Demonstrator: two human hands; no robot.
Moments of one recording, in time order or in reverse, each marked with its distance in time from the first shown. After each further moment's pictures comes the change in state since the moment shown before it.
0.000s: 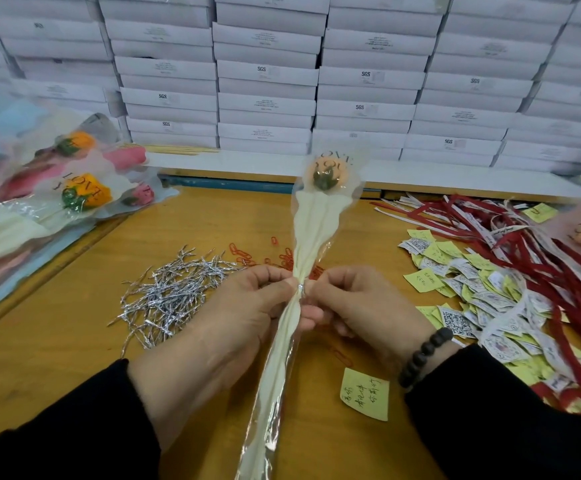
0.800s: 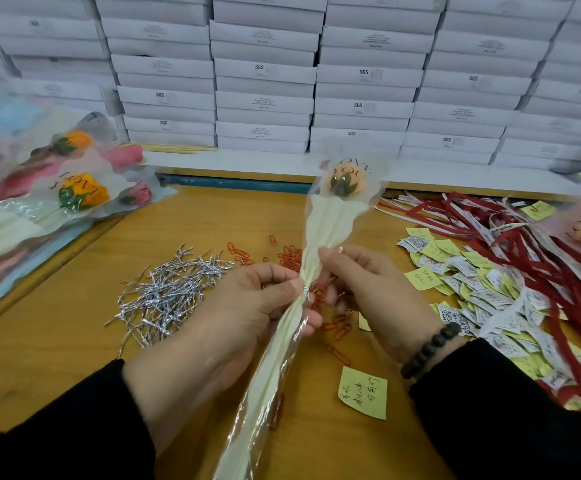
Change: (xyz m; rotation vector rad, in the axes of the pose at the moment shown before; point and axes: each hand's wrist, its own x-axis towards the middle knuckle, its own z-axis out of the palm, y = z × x) left_hand -0.002 0.001 0.000 0.093 -0.009 -0.015; right_hand 0.007 0.003 -0.008 0.118 0.107 -0.117
